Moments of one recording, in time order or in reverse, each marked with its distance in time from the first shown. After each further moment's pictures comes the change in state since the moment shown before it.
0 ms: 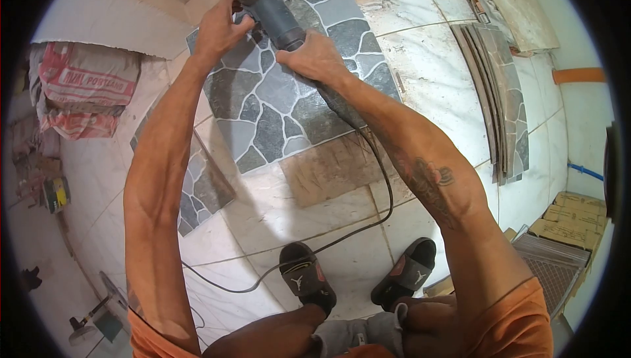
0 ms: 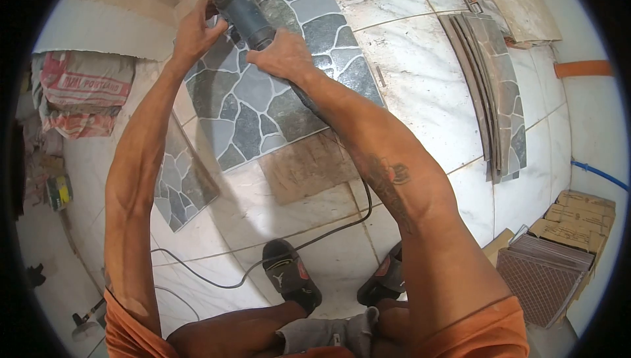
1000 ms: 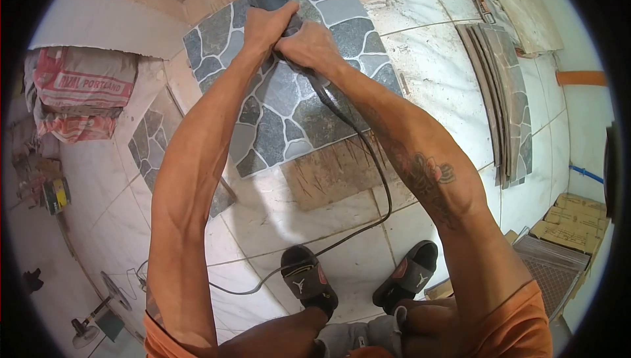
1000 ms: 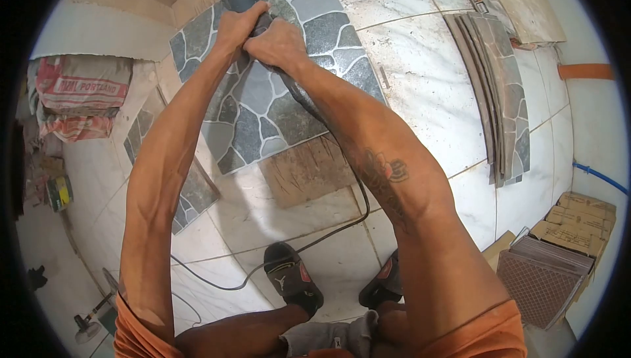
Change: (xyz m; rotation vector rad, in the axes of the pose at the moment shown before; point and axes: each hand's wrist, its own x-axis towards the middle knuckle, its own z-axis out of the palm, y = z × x) left_hand 0.017 0.041 0.081 -0.533 0.067 -0.632; right_hand 0.030 -0.005 0.008 0.009 0.051 -0.026
